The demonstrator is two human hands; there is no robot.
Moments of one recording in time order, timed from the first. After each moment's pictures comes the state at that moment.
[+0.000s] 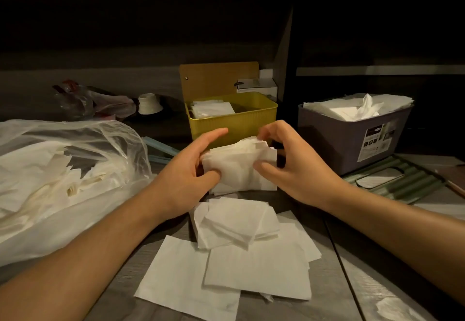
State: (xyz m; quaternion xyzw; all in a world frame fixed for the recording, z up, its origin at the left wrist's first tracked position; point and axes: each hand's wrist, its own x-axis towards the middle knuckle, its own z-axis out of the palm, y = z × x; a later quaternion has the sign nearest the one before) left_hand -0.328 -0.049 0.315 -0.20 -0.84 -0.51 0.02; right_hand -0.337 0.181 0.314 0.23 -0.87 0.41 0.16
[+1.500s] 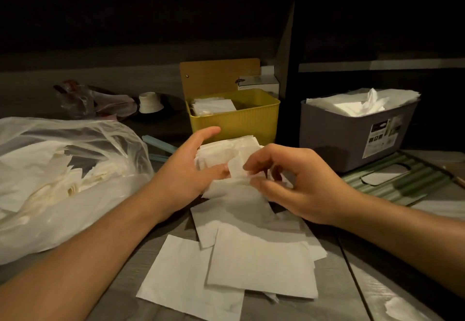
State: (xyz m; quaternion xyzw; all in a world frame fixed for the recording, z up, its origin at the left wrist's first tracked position) left_hand -0.331 -0.046 0.317 -0.16 -0.84 -0.52 0.03; right_hand -0.307 0.180 0.319 0.36 -0.84 0.38 0.14
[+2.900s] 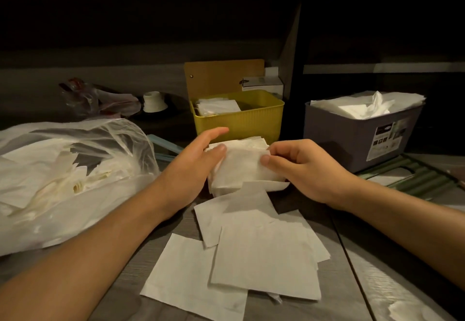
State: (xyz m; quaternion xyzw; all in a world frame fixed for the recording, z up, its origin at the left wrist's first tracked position) left_hand -0.328 -0.043 0.319 -0.16 -0.82 -0.54 0.01; right_hand -0.331 0.184 0.317 0.23 -0.85 0.46 0.05
